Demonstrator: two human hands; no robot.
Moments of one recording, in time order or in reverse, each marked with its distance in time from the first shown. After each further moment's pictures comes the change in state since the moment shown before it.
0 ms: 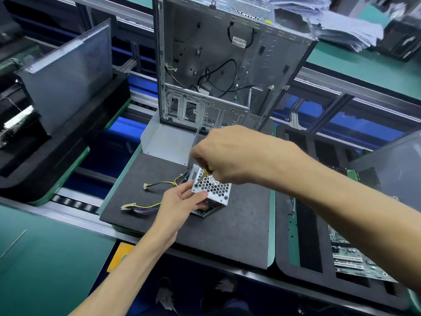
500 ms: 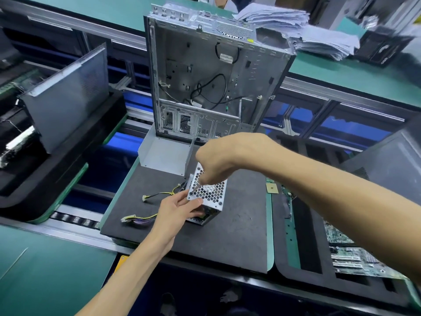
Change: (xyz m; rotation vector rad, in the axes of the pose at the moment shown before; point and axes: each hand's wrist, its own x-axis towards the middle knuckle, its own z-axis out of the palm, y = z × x) left_hand -0.001 0.006 -0.002 0.047 0.008 -0.021; right_hand 0.016 0.005 -0.010 0.134 -0.389 0.144
